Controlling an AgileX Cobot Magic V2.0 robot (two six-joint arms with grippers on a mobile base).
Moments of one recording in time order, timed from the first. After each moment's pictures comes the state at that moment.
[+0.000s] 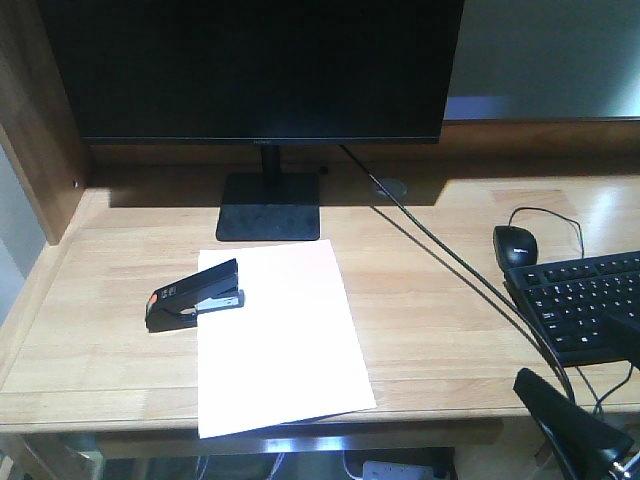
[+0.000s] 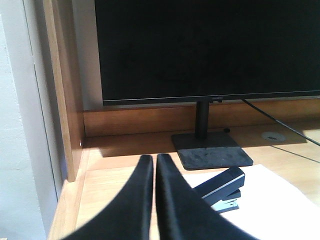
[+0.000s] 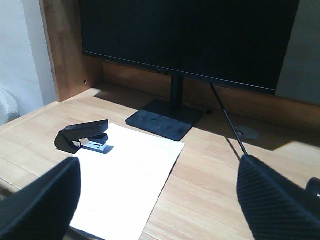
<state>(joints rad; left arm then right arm) -0.11 0.16 -0.09 0.03 0.05 -0.05 0.05 0.38 -0.23 -1.78 -0.48 1.70</state>
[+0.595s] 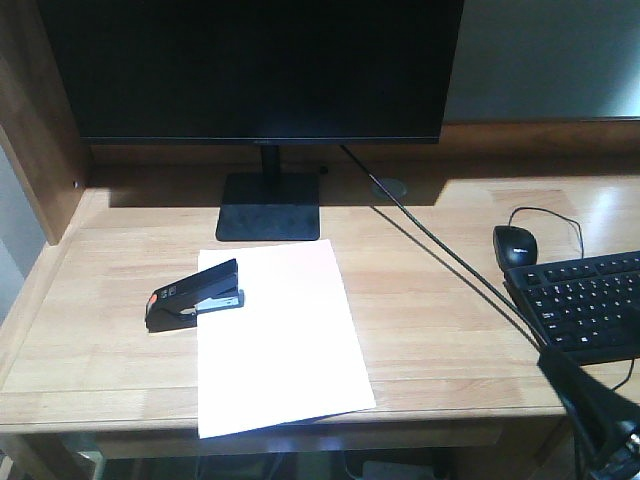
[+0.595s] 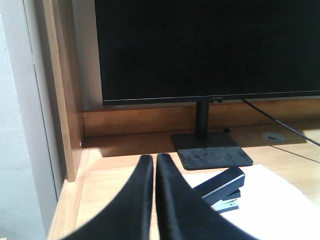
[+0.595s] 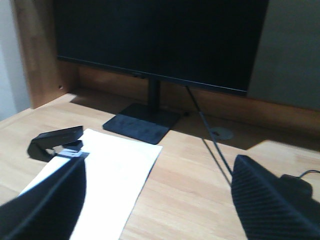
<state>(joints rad) -0.11 0.16 -0.09 0.03 0.05 -0.05 0.05 0.38 -0.23 -1.78 -0.38 1.70</state>
